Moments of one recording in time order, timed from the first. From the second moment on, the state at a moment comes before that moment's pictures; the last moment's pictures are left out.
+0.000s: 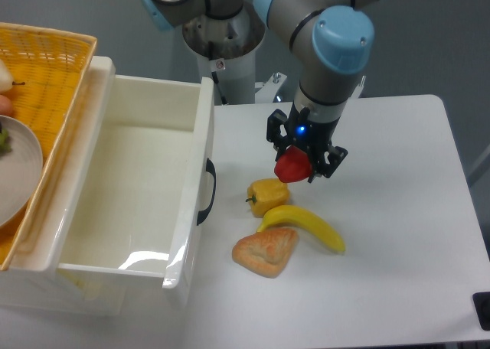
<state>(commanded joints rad) 2.59 -1.76 -1.51 -1.36 1.36 1.07</state>
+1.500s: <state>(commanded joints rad) 2.49 -1.65 -1.51 -1.37 1.12 0.83</state>
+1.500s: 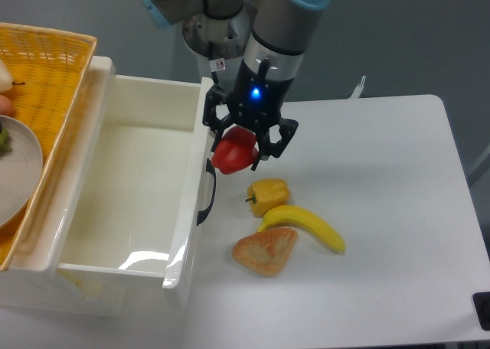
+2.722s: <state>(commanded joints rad) 2.34 -1.65 -1.53 -1.38 1.12 0.78</state>
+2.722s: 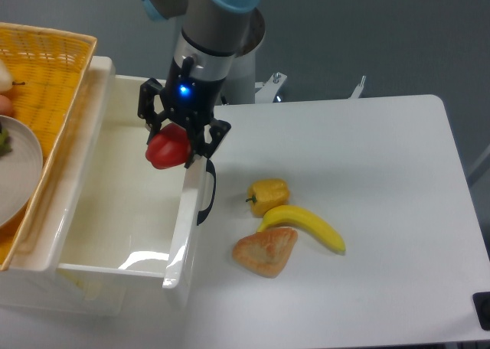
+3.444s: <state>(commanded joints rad) 2.28 -1.64 -1.59 -1.38 1.17 0.78</state>
